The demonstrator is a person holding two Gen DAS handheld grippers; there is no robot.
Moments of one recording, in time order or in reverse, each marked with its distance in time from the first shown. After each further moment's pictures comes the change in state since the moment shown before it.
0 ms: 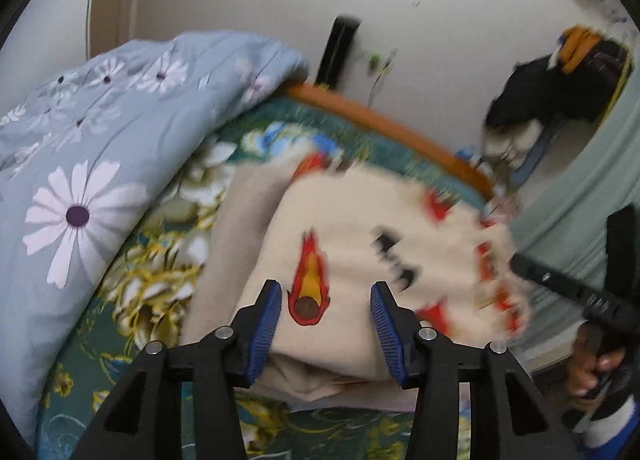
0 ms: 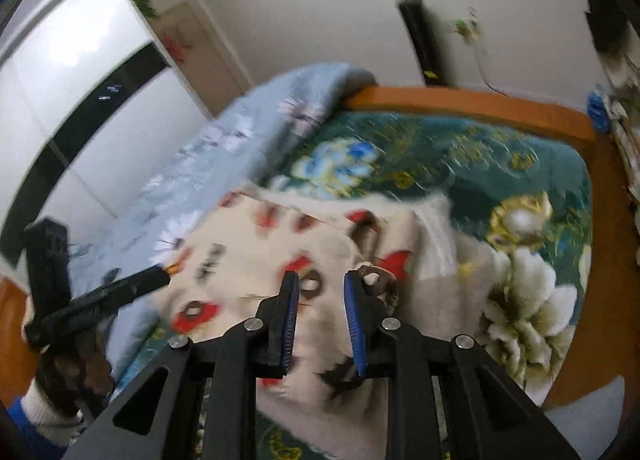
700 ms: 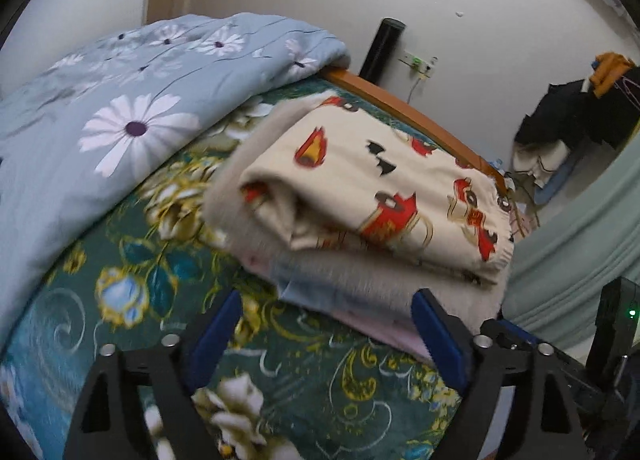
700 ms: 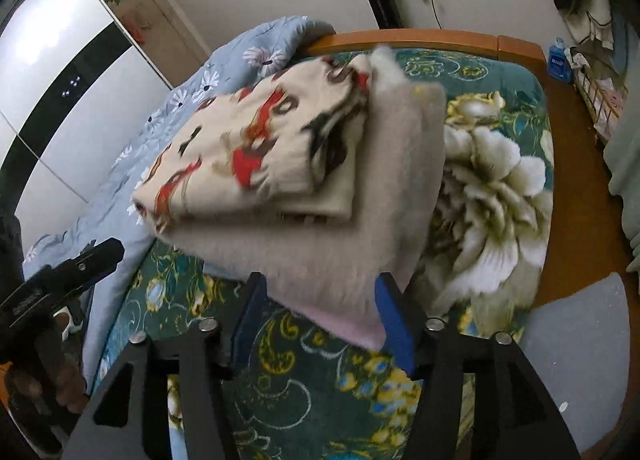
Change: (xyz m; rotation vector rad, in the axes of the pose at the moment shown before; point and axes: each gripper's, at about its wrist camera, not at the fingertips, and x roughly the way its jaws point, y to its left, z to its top) left arm -0.071 -0.034 -0.096 -0.136 -0.030 0.109; right arm -0.022 0.016 -0.108 0.051 0.094 -0.133
